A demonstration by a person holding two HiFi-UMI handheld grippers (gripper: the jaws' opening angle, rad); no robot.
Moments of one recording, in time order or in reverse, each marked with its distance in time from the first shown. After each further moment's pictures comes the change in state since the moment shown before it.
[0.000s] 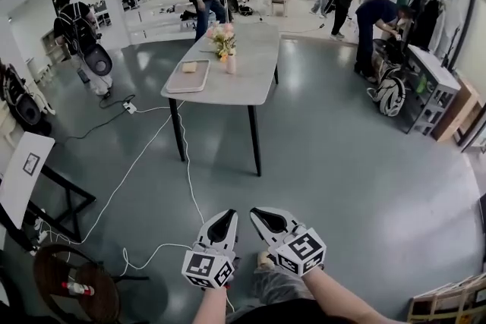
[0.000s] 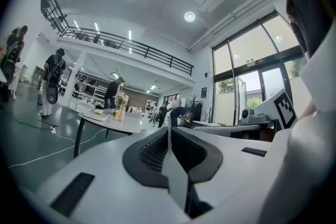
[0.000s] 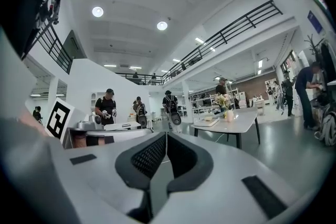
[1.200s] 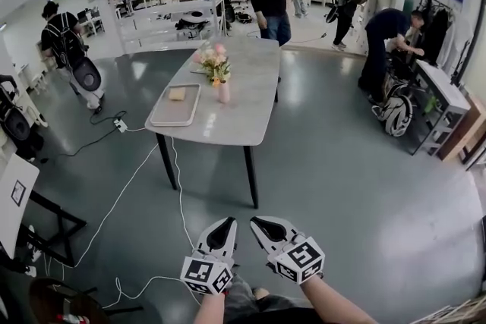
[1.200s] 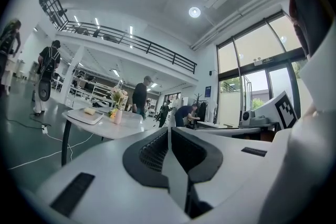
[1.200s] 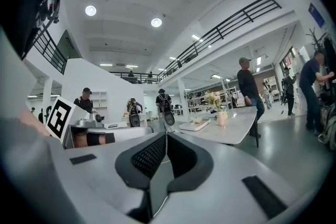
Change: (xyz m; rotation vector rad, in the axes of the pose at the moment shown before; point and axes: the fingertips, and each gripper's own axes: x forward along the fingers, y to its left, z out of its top) left arm 0.193 0.081 0.016 -0.022 0.017 -0.002; right arm 0.108 -0.177 0.023 0.017 0.018 -0.010
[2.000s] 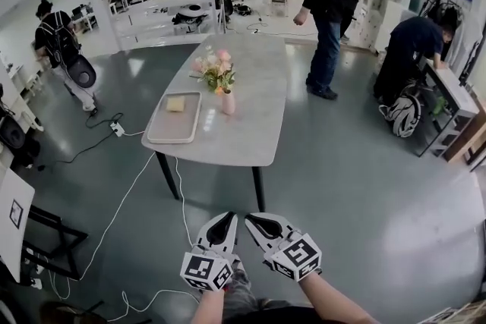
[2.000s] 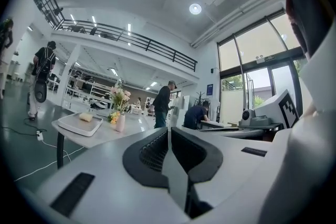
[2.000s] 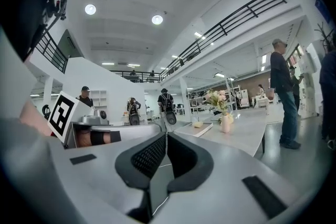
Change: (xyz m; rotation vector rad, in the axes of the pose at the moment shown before) left arm 0.100 0.095 0.032 0.025 0.014 -0.016; right arm 0.121 -0.064 0.026 -0.022 0.008 0.038
